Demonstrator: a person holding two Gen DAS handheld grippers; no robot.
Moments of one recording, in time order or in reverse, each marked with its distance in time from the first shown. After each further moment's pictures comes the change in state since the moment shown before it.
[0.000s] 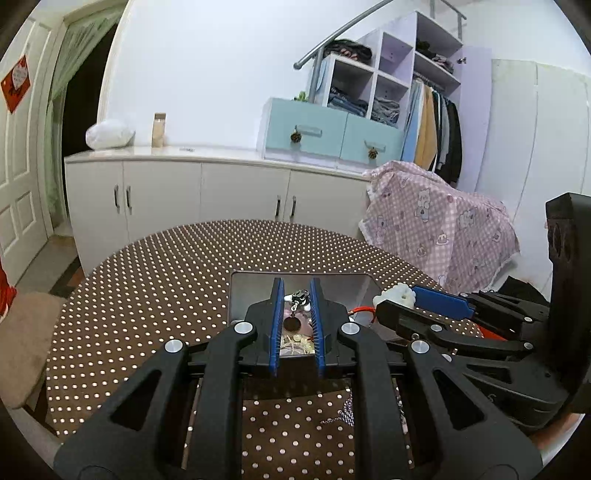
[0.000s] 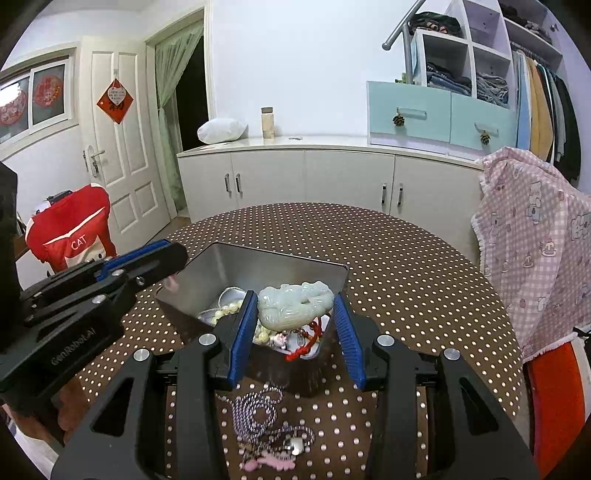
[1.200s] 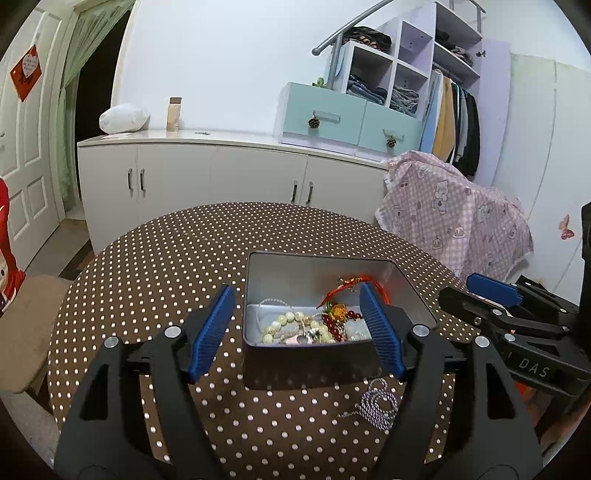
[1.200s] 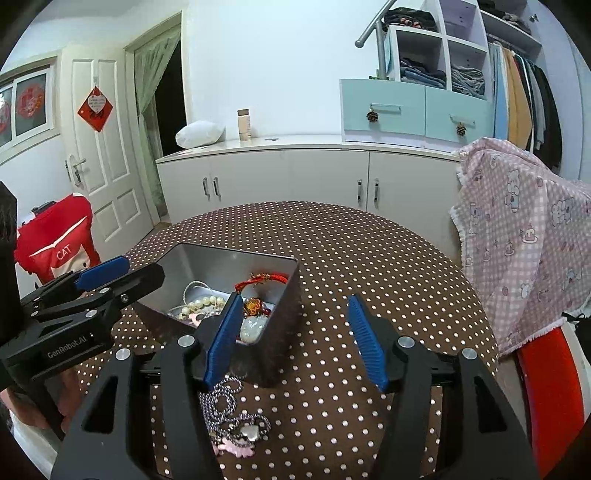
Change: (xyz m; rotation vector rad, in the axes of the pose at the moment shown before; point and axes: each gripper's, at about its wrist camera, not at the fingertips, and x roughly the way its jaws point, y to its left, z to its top) left arm 0.003 0.006 -0.008 -0.032 0.051 0.063; right arm -0.022 -0.035 -0.007 0.052 -0.006 -0.068
